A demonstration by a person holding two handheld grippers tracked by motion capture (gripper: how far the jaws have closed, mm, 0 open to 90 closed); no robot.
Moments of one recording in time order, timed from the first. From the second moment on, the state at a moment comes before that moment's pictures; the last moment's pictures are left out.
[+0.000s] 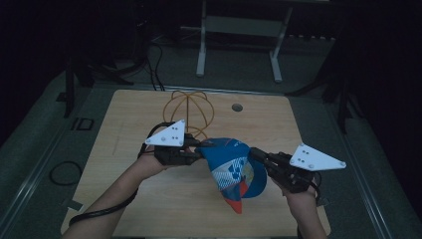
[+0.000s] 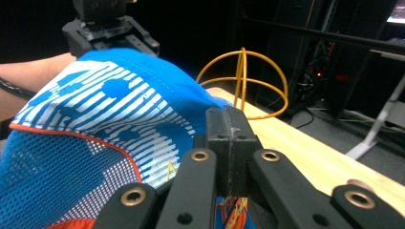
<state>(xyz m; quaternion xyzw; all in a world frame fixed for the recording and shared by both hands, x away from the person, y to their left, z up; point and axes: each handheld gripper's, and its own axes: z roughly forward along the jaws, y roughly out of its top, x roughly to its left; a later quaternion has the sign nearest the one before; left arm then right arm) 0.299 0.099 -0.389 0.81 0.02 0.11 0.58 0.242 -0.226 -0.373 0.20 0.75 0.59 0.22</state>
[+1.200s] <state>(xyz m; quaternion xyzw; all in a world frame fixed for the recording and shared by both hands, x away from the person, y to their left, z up) 0.258 0.208 -0.498 0.77 0.26 0.25 0.52 0.308 -0.179 -0.293 0.21 0.72 0.60 0.27</state>
